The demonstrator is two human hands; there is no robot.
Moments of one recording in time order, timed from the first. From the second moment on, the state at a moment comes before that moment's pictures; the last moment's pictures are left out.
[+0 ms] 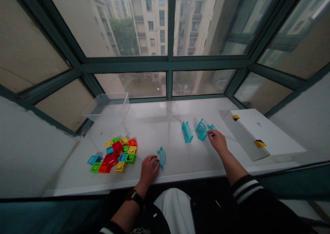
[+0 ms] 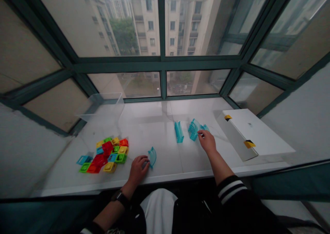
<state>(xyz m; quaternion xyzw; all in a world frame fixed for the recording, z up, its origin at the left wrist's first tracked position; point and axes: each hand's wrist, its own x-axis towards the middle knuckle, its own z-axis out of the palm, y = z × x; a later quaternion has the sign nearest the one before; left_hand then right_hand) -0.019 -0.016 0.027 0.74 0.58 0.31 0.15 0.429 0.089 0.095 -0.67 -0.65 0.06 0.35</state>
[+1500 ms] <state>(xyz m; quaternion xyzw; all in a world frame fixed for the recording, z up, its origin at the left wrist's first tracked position) -0.018 -0.016 0.031 0.74 0.58 0.31 0.16 0.430 0.090 0.088 -0.66 -0.68 0.07 0.31</state>
